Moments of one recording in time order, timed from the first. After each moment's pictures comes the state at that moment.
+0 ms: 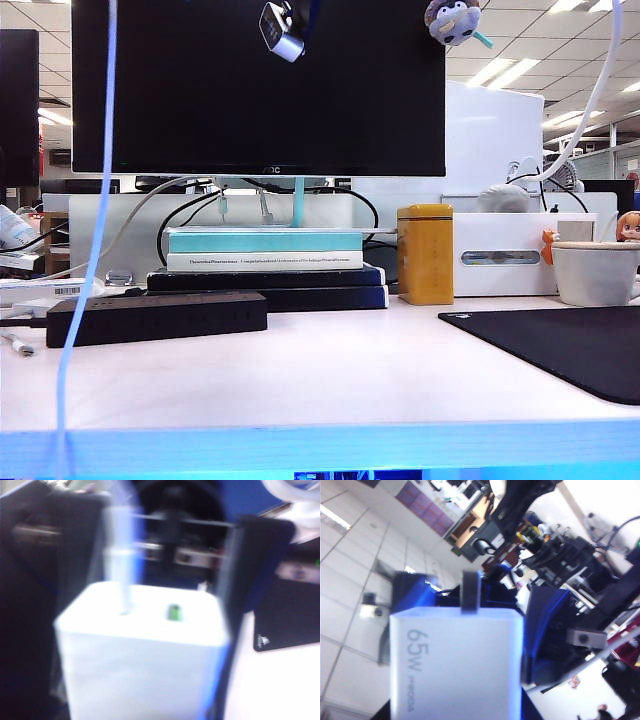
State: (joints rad) left arm -0.30 1.14 0.98 0.07 0.65 0.81; right arm 0.54 1.88 1.83 -0.22 -1.31 2.05
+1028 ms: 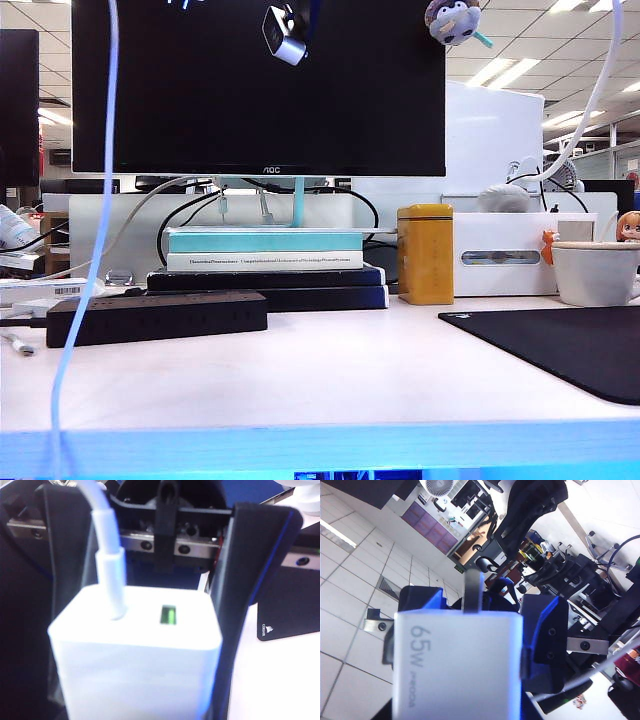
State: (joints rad) left arm -0.29 1.14 0.98 0.06 0.64 0.84; right arm 0.55 1.88 1.83 -0.25 -1.21 2.02
